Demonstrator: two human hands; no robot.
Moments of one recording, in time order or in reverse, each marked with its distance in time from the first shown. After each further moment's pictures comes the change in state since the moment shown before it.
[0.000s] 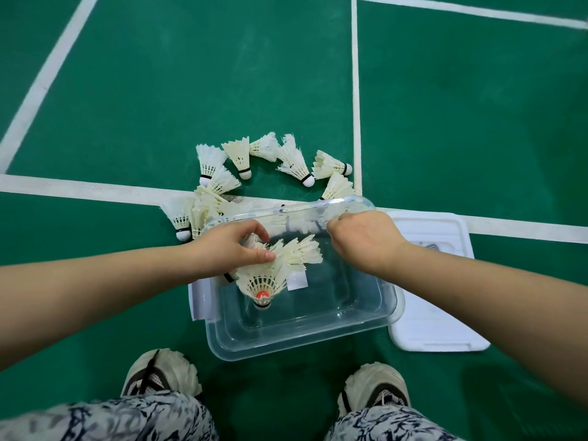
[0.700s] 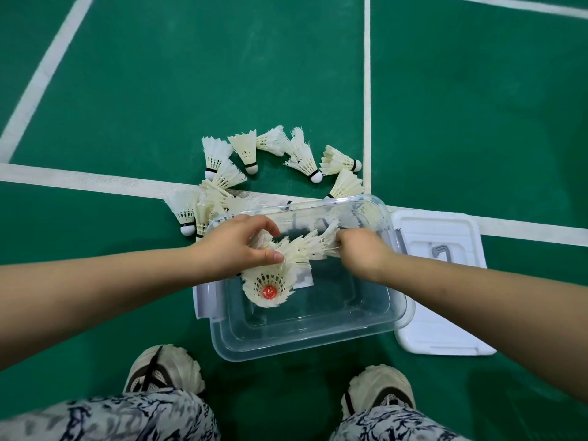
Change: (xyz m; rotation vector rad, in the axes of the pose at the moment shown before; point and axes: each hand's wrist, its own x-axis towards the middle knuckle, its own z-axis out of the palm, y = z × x) left_hand -0.002 0.004 0.000 0.152 0.041 0.105; right_hand 0.014 -0.010 0.035 0.451 -0.339 0.311
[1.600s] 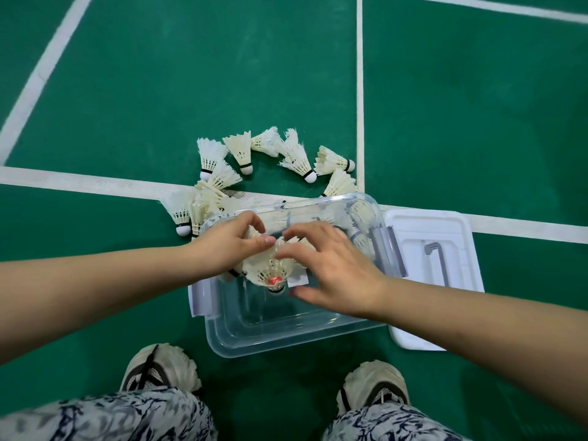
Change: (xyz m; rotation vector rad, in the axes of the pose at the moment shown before) left_hand -0.001 0.001 0.004 -0.222 0.039 -0.101; right_hand -0.056 -0.030 -0.001 0.024 0.380 -0.641
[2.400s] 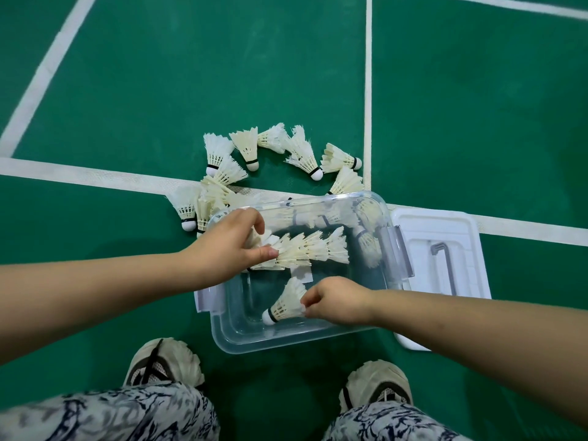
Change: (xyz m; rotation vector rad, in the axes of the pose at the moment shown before) left_hand -0.007 -0.014 0.002 0.167 0.084 0.163; right_hand -0.004 0.003 0.035 0.373 -0.688 0.464
